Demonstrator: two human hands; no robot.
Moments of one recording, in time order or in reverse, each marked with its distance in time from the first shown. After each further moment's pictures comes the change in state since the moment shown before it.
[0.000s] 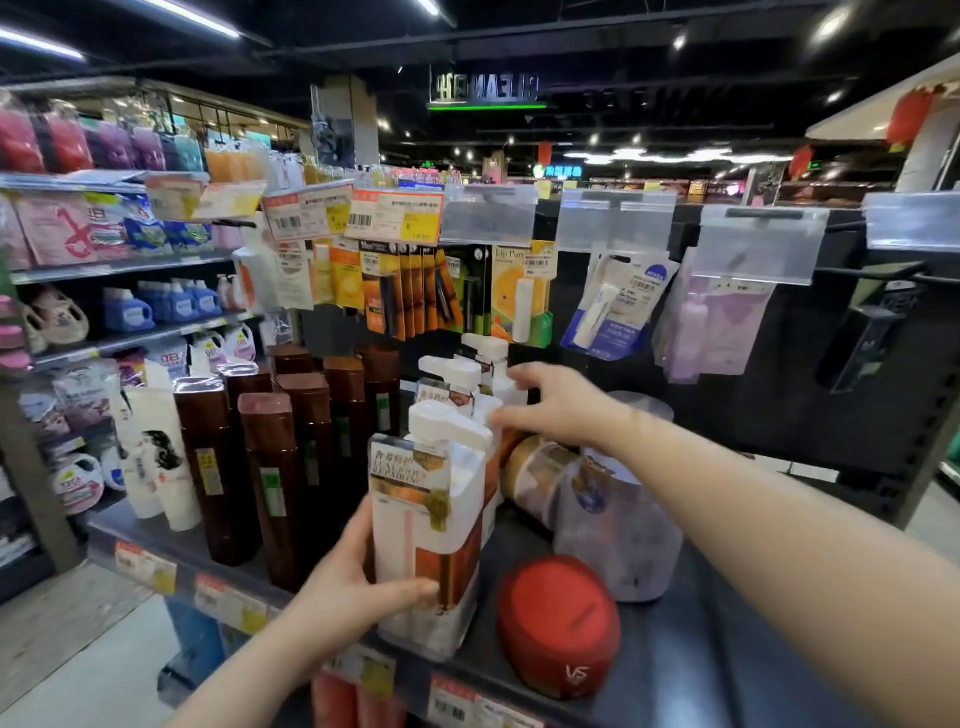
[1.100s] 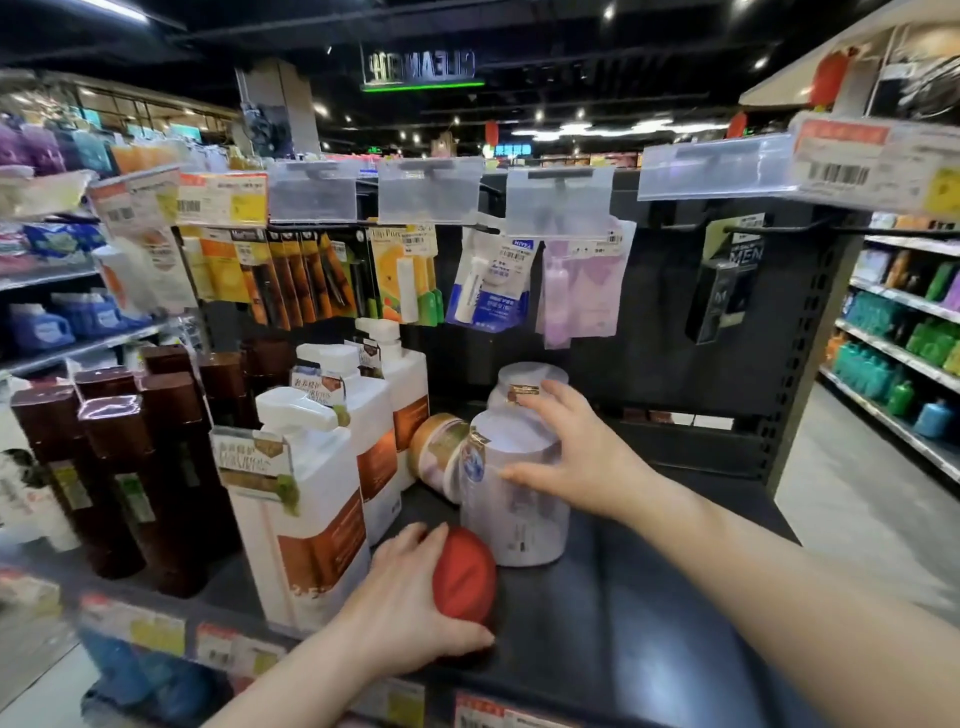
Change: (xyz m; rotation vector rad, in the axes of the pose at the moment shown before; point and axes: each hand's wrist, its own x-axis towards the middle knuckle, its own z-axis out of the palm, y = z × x) left_hand 0.008 0.032 0.132 0.860 -0.240 -0.028; right_hand -0.101 0.111 -0.013 -0.043 0.214 -0.076
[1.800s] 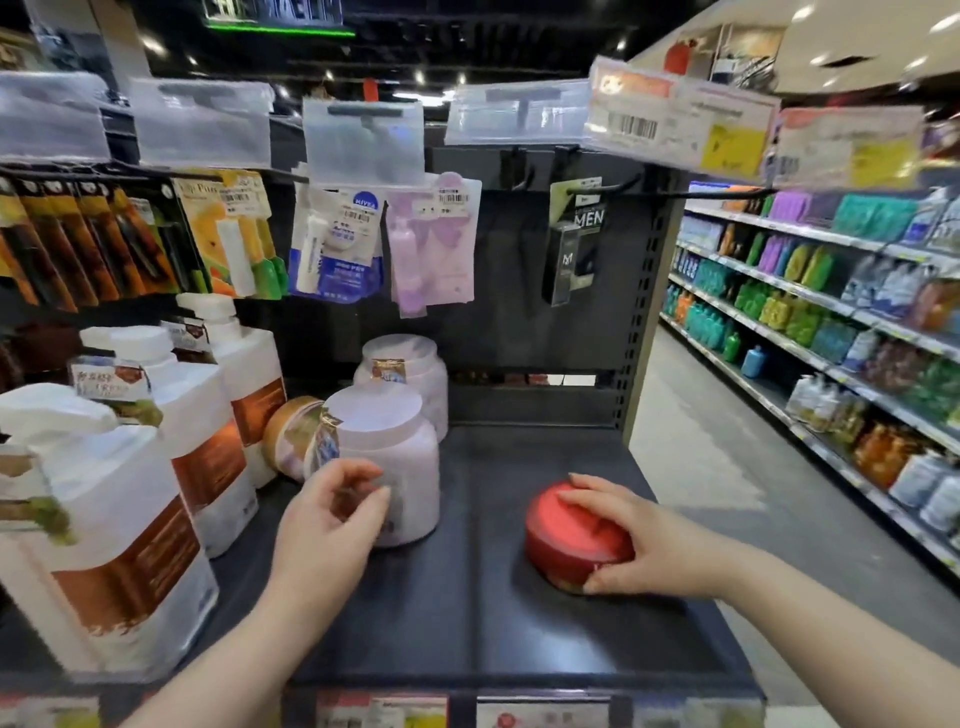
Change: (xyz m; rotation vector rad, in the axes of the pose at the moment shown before) left_hand 0.025 0.064 0.020 -0.846 0.481 0.205; right_hand -0.148 0.101 -0.058 -0.041 -0.388 0.260
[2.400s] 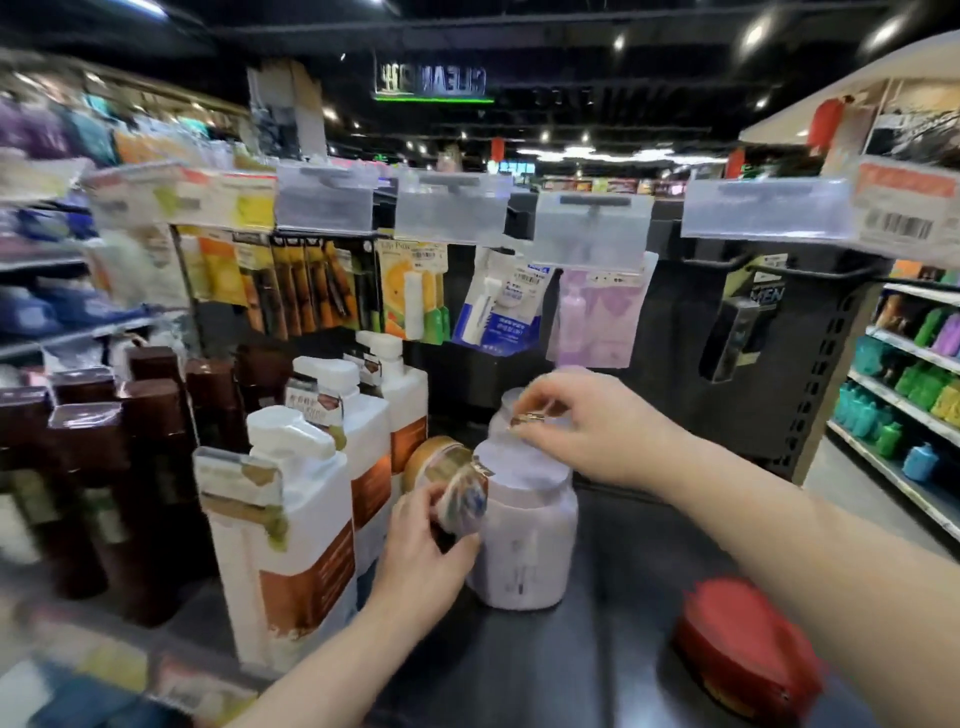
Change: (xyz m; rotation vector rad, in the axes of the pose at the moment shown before) left_hand 0.033 -0.033 -0.035 0.246 0.075 -0.084; right_hand 0.124 -0.179 -0.062 -0.097 0.359 -0.366
